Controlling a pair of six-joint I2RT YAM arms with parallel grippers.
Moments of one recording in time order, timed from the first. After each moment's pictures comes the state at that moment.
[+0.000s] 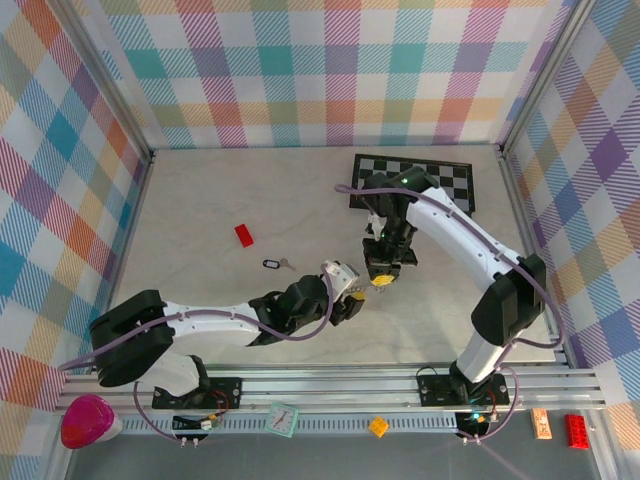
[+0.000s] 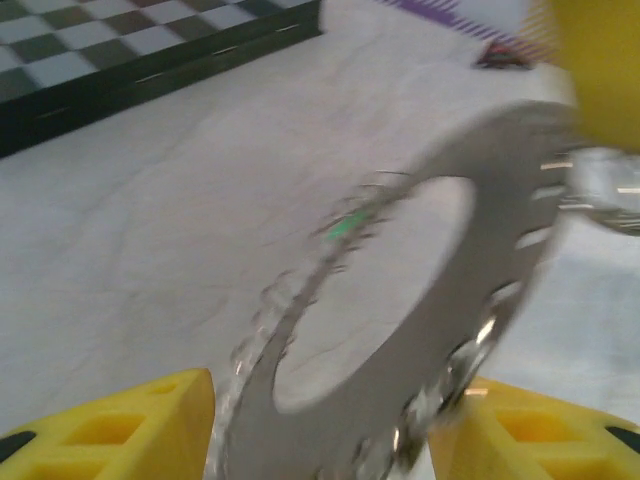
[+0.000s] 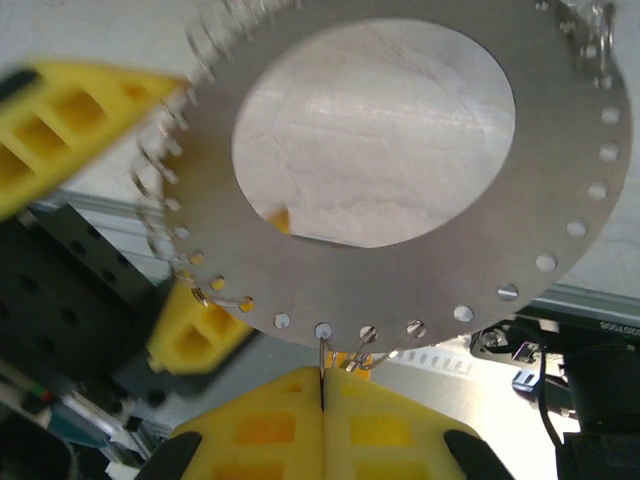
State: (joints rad) left arm -1.10 1.43 0.63 0.37 -0.21 -0.14; right arm 0.62 1.68 1.64 -1.66 -0.35 0.48
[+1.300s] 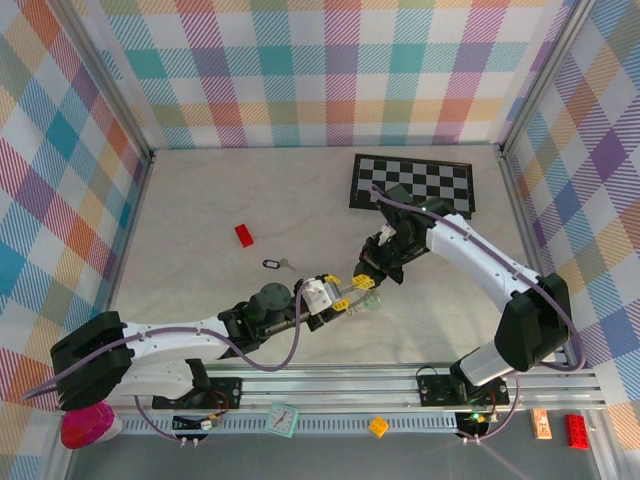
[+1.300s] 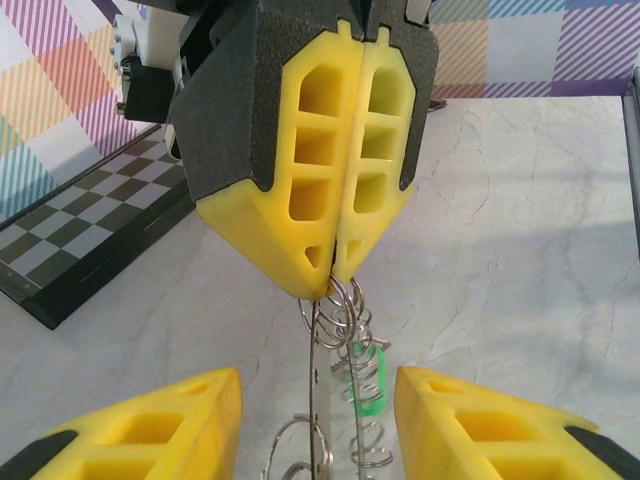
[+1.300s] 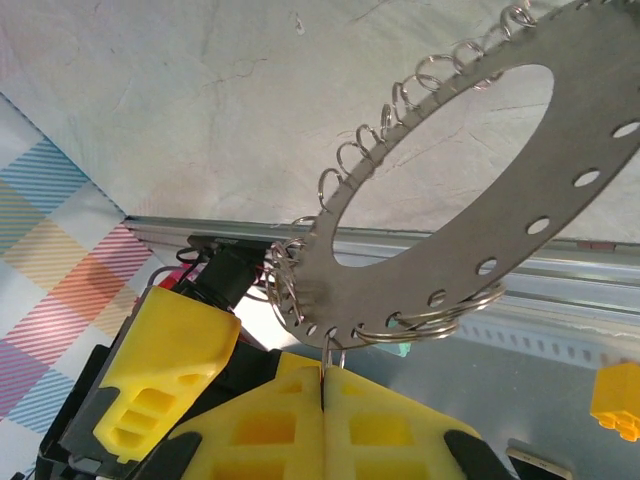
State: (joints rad) left arm -1.07 1.19 0.43 0.55 -0.03 0.23; right arm 0.55 1.50 1.28 -1.15 -0.70 0.97
